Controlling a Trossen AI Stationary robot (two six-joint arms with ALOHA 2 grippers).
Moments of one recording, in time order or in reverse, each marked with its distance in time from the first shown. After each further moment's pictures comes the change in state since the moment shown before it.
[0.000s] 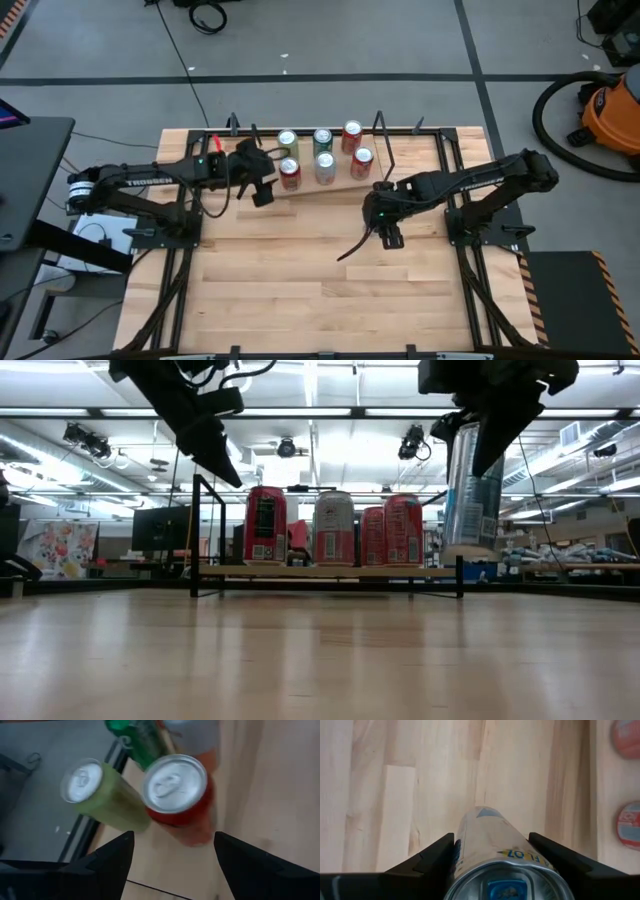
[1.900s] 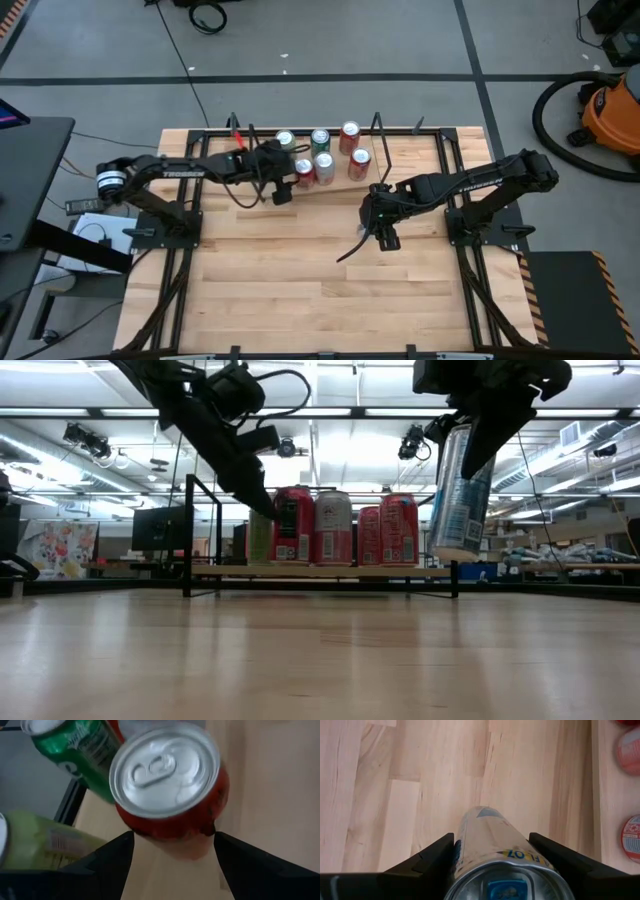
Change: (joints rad) left arm 0.107 0.267 0.000 0.301 0.215 0.102; right arm 0.004 -0.001 -0.036 0.101 -0.007 -0.020
